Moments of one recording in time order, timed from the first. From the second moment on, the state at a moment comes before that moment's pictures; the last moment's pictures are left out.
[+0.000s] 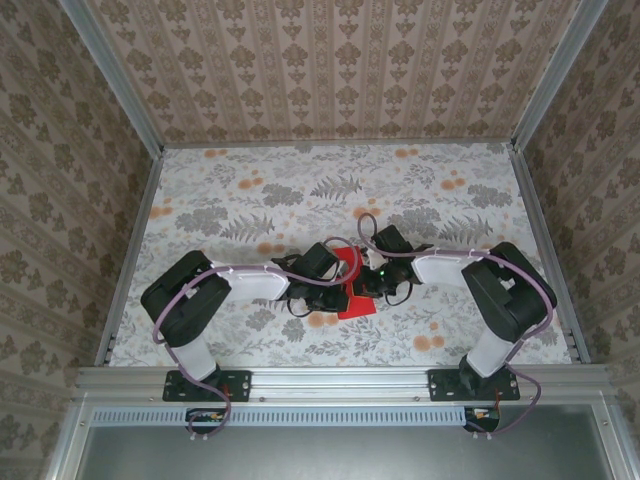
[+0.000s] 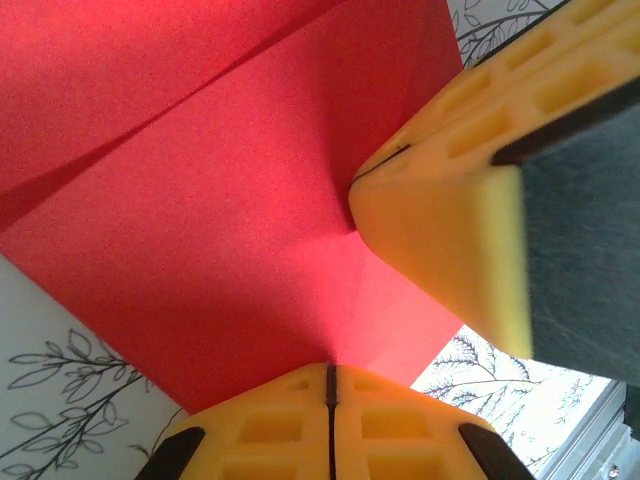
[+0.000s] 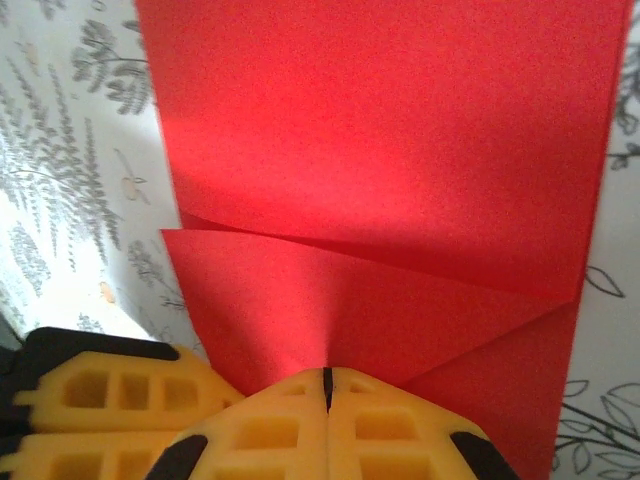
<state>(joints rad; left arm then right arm) -0.93 1.72 0.83 -0.17 0.42 -0.68 0.53 1.69 0.77 -0.23 -0.53 0.58</state>
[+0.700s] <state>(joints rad) -0.91 1.64 0.81 -0.16 0.51 -0.69 0.53 1.72 0.84 -0.32 -0.51 0.57</state>
